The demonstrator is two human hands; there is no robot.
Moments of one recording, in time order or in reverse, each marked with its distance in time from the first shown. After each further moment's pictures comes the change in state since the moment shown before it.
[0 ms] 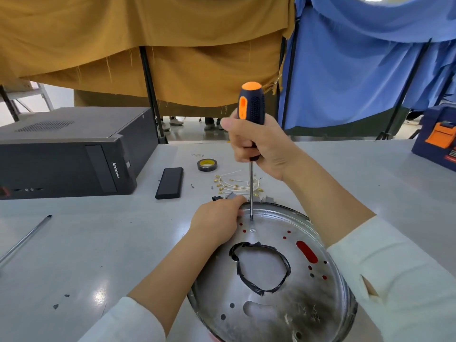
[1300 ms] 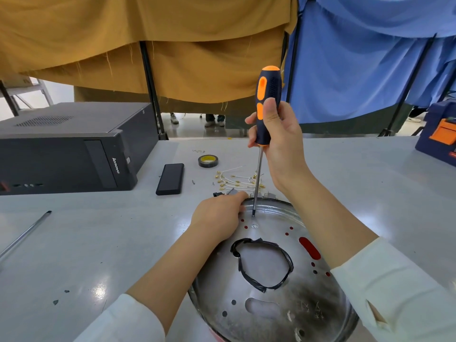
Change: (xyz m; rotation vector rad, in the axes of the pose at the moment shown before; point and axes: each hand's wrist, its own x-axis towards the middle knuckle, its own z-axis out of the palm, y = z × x) left_hand 0.002 -0.001 0.002 -0.002 -0.004 0.007; right_hand -0.008 0.024 -0.001 0.021 0.453 -0.271
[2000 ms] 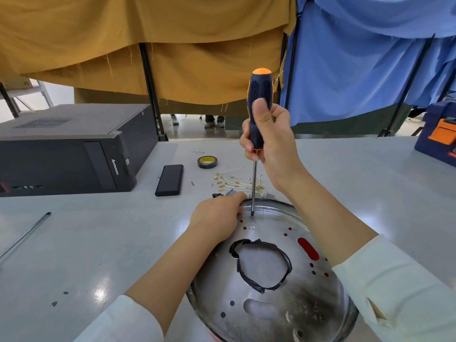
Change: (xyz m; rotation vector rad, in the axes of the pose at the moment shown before) left_hand -0.001 0.001 -0.002 0.007 -0.007 -0.006; right_hand 0.000 -0.001 0.000 0.037 -0.138 0.115
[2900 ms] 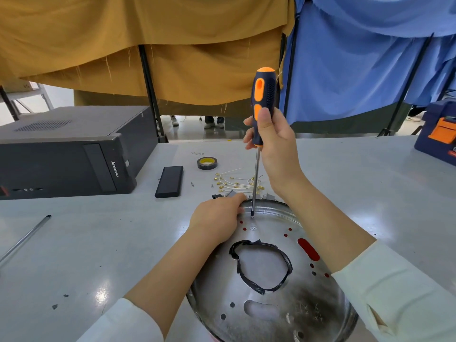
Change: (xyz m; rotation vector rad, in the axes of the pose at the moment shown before) left_hand 0.002 -0.002 0.004 -0.006 0.005 -0.001; right_hand -0.005 0.003 0.001 -0.236 0.156 -0.154
